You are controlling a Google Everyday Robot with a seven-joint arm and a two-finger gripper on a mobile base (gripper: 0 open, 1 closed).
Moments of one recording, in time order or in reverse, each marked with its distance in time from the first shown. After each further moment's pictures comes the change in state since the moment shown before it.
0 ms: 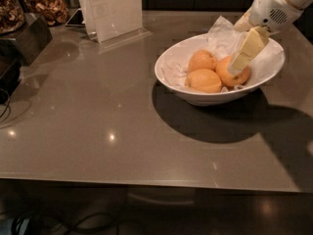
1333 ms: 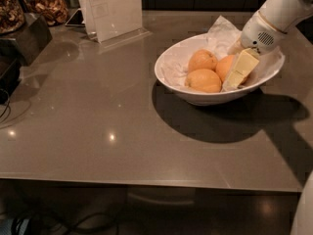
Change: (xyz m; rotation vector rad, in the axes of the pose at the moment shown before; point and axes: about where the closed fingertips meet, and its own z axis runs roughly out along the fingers) arm 0.032 0.004 0.058 -0.141 0.044 0.063
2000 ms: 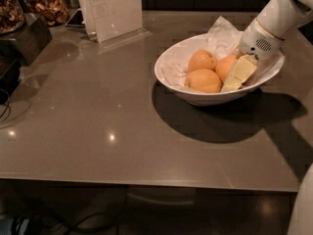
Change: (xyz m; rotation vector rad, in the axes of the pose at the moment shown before) arm 0.010 0.002 0.015 -0.036 0.015 0.024
